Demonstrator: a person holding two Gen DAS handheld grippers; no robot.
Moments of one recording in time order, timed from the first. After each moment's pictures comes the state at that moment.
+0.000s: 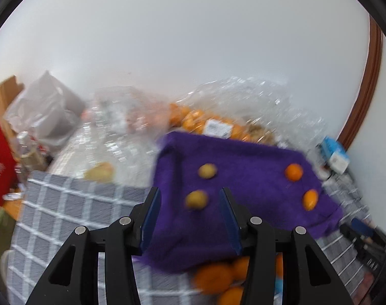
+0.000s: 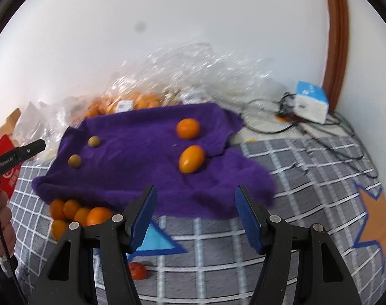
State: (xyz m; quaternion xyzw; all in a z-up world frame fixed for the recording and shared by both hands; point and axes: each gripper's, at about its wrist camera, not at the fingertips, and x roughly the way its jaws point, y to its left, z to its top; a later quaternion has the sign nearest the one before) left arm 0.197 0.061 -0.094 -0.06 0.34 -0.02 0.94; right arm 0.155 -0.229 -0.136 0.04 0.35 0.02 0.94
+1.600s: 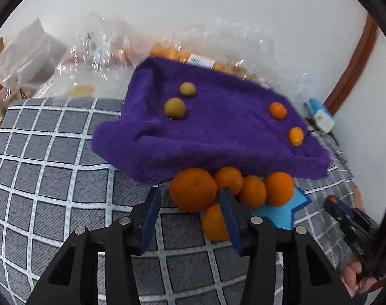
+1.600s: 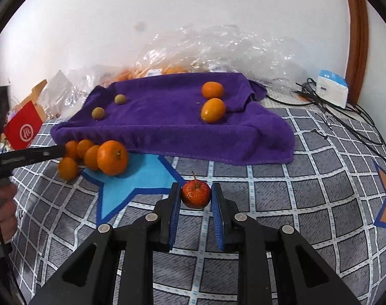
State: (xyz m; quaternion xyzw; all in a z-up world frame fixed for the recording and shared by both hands) left arm 0.160 0.041 -0.156 -0.10 0.44 -0.08 0.89; right arm 0.109 -0.238 -0.184 0.01 0.35 0.11 0.93
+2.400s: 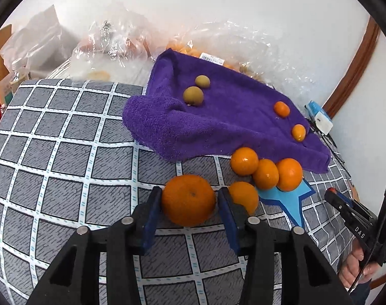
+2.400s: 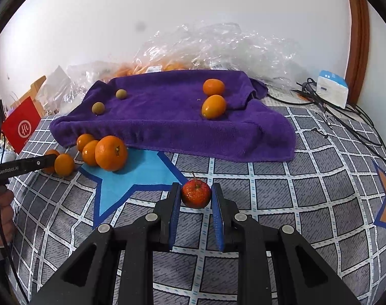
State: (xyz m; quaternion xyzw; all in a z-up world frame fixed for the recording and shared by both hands) left arm 0.134 0.069 -0.172 -0.12 0.42 -0.09 0.90; right arm 0.108 -0.235 -0.187 0.01 0.35 0.10 0.93
